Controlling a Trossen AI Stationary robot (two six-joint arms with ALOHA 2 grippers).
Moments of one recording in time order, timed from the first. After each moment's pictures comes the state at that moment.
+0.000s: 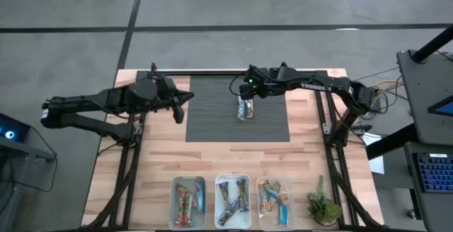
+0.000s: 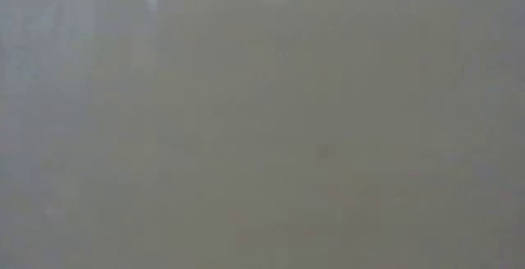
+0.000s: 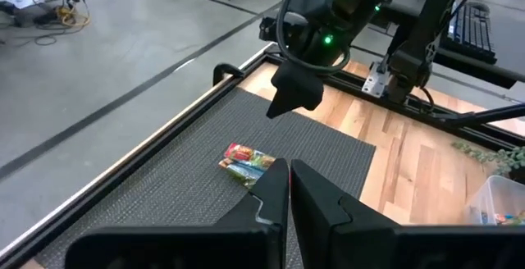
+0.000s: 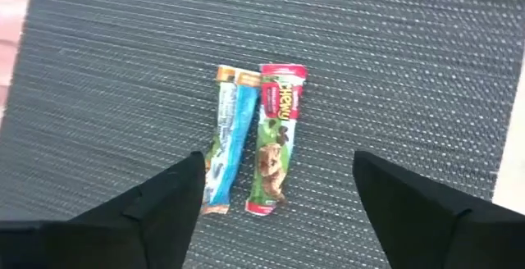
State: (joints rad) left arm 0.06 0.90 1.03 -0.48 -0.37 -0.29; right arm -0.36 1.72 1.43 -0.88 0.23 1.00
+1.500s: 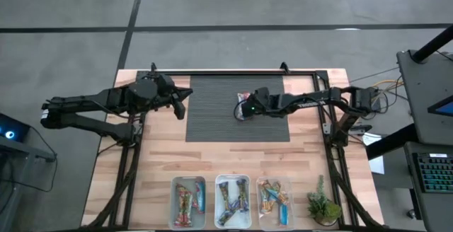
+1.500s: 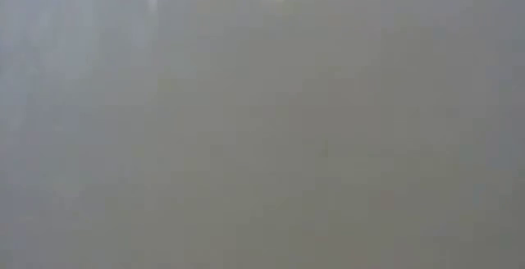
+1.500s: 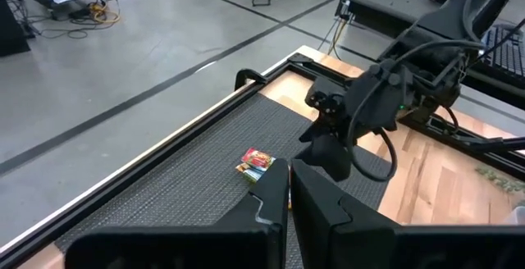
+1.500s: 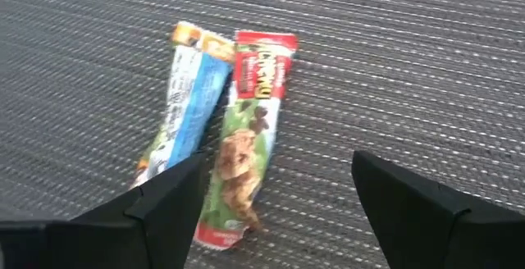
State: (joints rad) left arm 0.07 0.90 1.02 -0.47 -0.44 -0.34; right arm -0.23 1.72 1.00 -0.40 0.48 1.02
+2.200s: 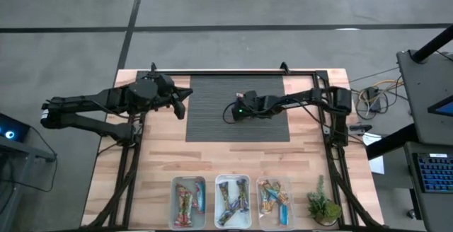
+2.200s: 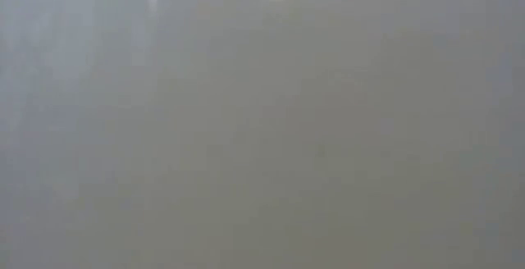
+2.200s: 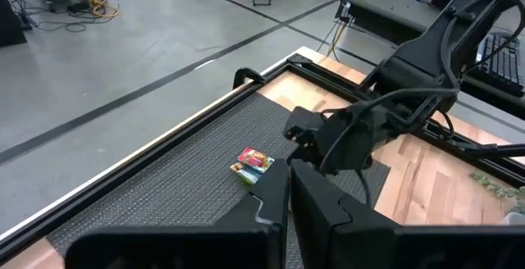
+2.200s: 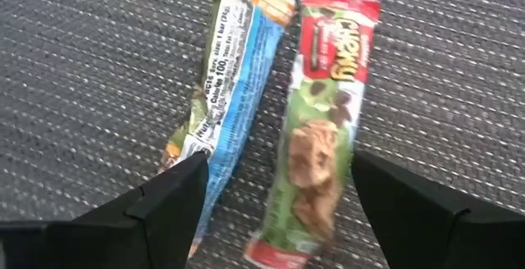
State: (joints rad) left arm 0.07 0.90 1.02 -0.47 -0.44 -0.38; right arm -0.21 1.92 1.16 -0.43 0.43 0.99
